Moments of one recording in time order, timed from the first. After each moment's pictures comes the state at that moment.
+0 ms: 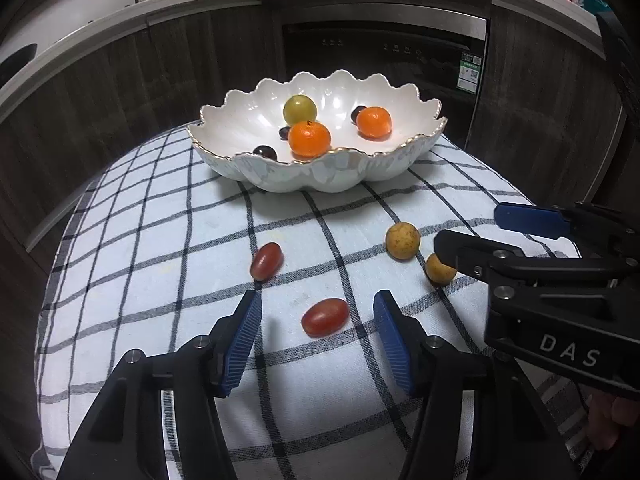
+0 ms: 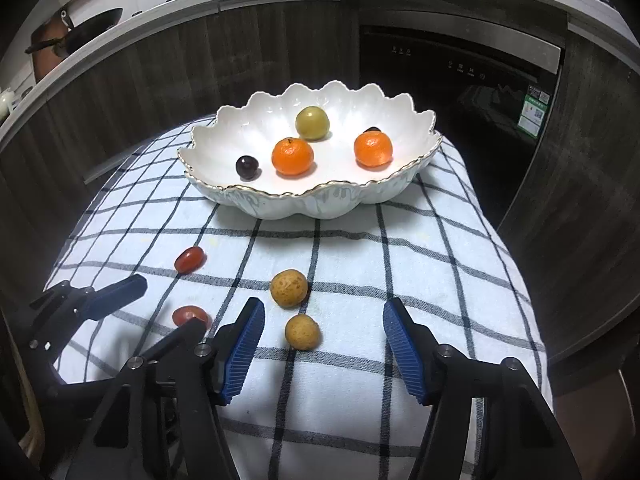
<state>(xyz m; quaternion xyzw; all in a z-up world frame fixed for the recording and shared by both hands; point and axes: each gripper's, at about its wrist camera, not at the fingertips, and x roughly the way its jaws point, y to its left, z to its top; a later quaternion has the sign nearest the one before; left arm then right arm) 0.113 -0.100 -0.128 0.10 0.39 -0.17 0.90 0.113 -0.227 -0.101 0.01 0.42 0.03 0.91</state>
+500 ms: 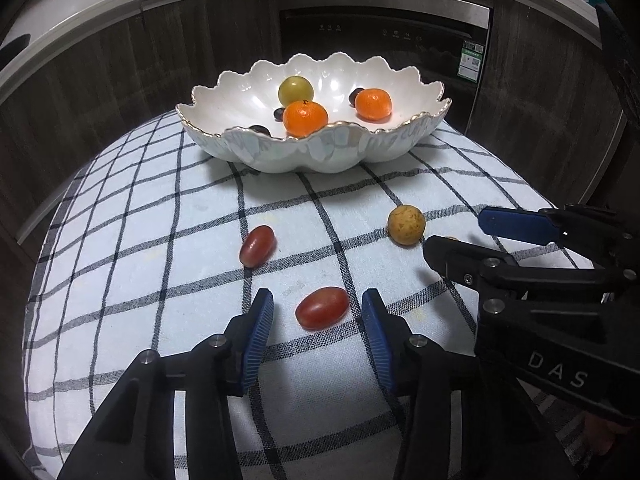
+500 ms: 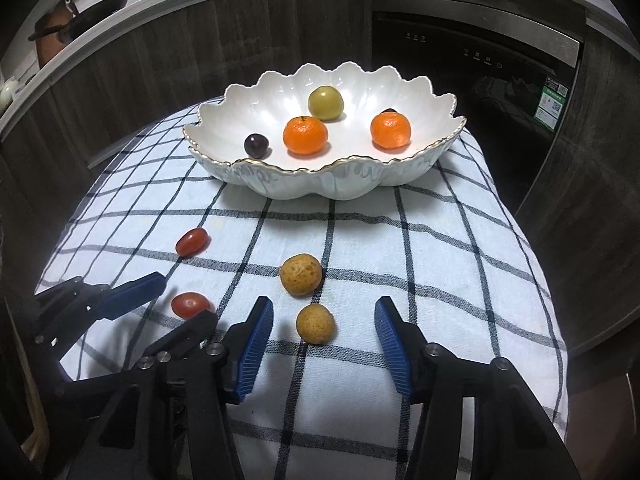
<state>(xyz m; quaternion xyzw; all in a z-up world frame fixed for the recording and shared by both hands) 0.120 -0.101 -0.144 0.09 0.42 -0.18 0.89 0.118 -0.218 -0.115 0.01 0.44 0.05 0.90</state>
